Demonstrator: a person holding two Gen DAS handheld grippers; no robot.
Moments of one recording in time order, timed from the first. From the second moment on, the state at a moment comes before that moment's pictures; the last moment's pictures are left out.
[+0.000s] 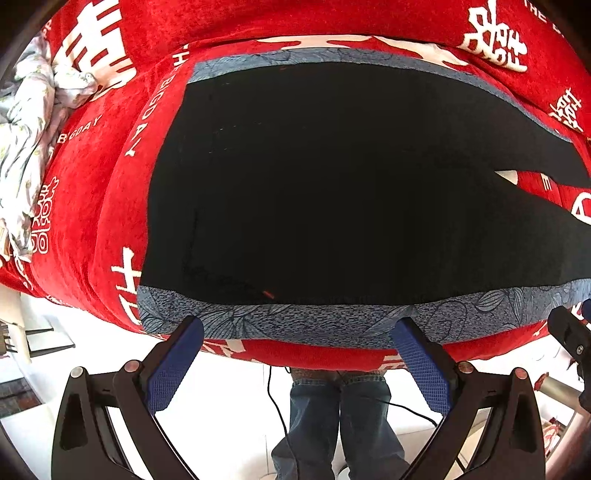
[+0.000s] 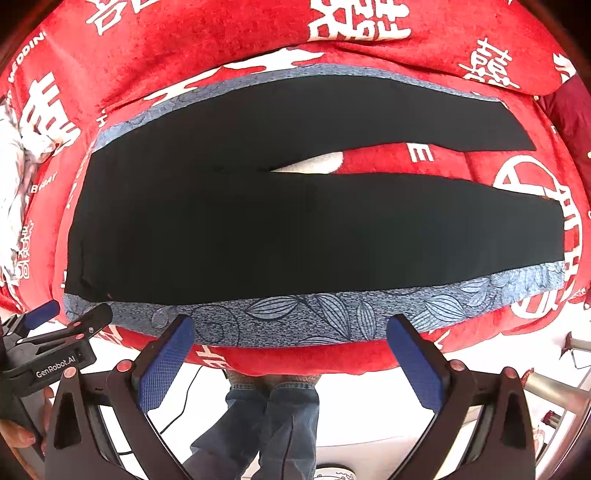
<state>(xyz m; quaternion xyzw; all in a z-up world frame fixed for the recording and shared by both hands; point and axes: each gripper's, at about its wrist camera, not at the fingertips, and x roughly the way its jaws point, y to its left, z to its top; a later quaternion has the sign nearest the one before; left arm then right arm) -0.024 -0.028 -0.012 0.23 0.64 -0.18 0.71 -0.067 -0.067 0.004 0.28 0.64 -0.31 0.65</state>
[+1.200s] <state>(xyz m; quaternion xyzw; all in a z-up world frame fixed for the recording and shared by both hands) -0.026 -0.025 -0.013 0.23 0.64 -0.18 0.71 -0.060 -0.067 -0.006 0.26 0.65 -0.31 0.64</state>
